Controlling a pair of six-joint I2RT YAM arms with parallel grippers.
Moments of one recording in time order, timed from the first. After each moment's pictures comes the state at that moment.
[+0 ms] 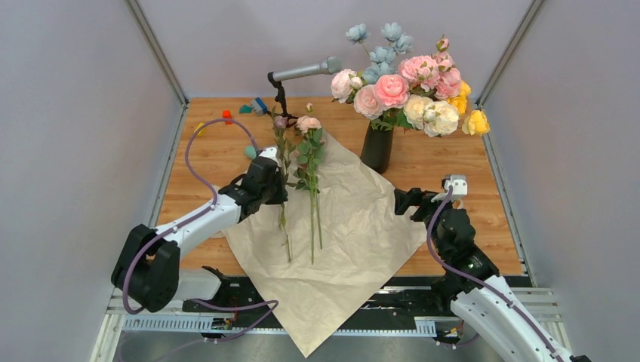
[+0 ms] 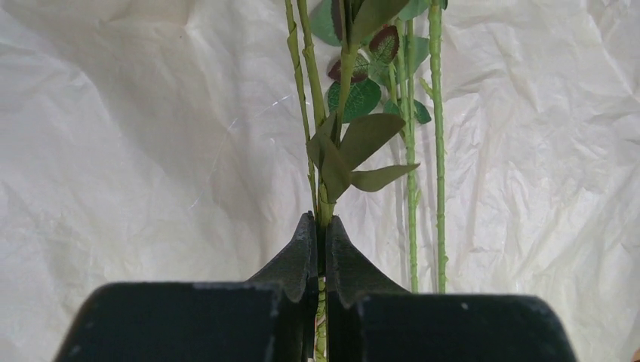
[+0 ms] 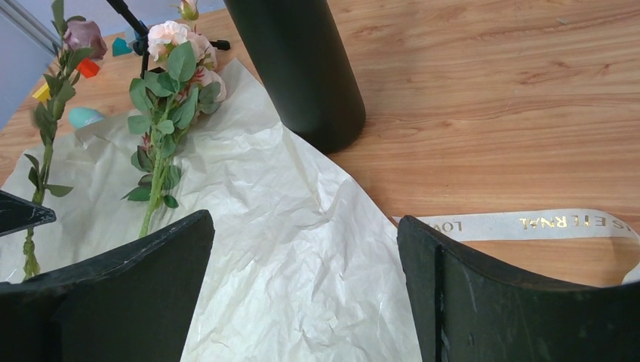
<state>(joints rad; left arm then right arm) -0.53 1.32 0.75 -0.20 -0.10 -0.49 0.53 0.42 0.34 -0.07 0.34 0.34</state>
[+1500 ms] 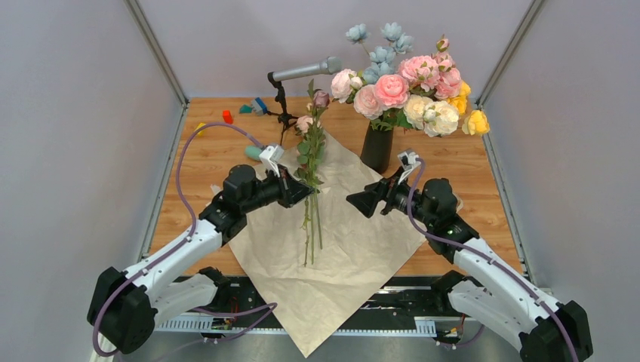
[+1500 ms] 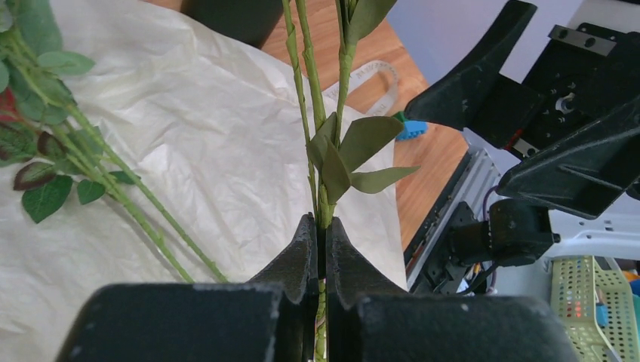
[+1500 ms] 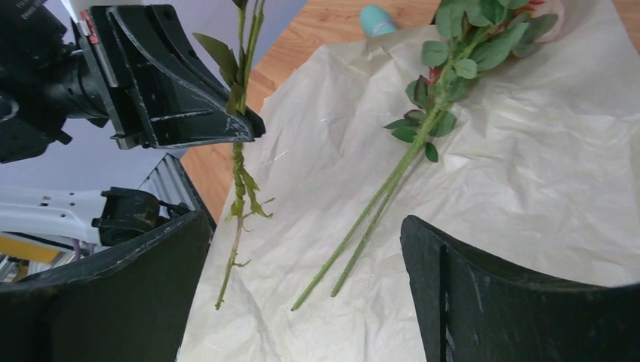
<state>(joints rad) -0.57 1.00 0.61 0.17 0.40 -0.56 0.54 0.82 0.51 0.21 -0.39 0.53</state>
